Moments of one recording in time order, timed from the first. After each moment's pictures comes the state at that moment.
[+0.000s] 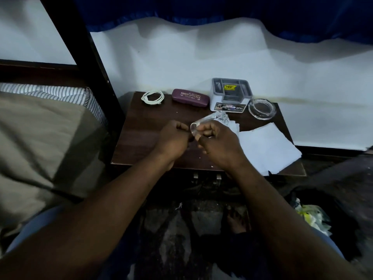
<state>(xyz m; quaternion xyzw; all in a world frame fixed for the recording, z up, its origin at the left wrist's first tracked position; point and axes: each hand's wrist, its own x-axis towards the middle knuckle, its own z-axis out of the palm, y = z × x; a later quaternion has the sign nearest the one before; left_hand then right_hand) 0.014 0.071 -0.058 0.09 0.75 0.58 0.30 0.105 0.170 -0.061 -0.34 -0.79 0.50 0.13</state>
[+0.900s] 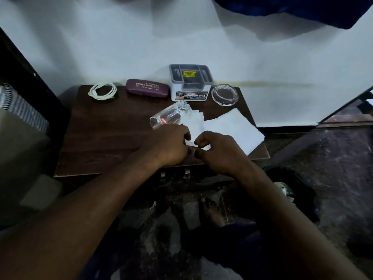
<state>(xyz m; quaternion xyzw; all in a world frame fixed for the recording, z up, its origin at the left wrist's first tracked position) 0.044 0.123 -0.071 0.50 0.82 0.19 0.21 0.188 0.213 -0.050 -0.39 -0.86 0.32 -0.03</state>
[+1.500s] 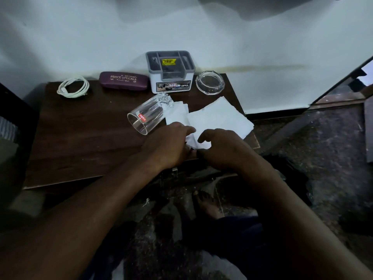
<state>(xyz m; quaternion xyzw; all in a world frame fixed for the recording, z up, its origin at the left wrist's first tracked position) 0.068 0.165 -0.101 0.57 0.78 0.16 0.20 0.215 0.250 -0.053 -0.39 -0.88 0.24 -0.11</state>
